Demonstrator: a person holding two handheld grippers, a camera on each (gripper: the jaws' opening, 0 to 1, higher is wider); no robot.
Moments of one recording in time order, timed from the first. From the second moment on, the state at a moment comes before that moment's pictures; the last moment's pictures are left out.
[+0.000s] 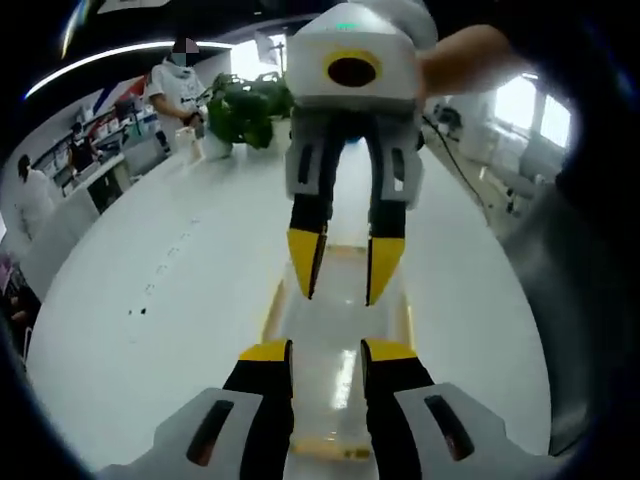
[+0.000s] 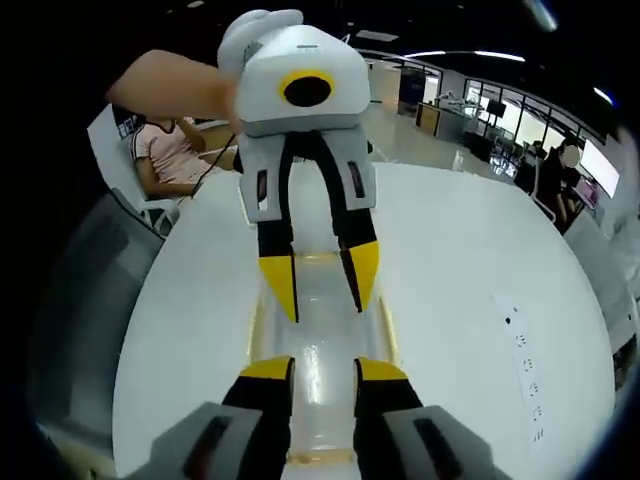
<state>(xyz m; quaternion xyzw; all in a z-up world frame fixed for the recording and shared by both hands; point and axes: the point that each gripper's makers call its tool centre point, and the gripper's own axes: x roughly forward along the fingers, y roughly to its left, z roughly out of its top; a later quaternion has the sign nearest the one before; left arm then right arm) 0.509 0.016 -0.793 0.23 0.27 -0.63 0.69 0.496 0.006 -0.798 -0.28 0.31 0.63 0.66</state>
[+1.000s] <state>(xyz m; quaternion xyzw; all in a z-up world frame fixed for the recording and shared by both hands) 0.475 -0.001 -0.793 0.19 0.26 -0.65 0.69 0.513 0.021 -0.802 -0.30 0.32 0.64 0.63</state>
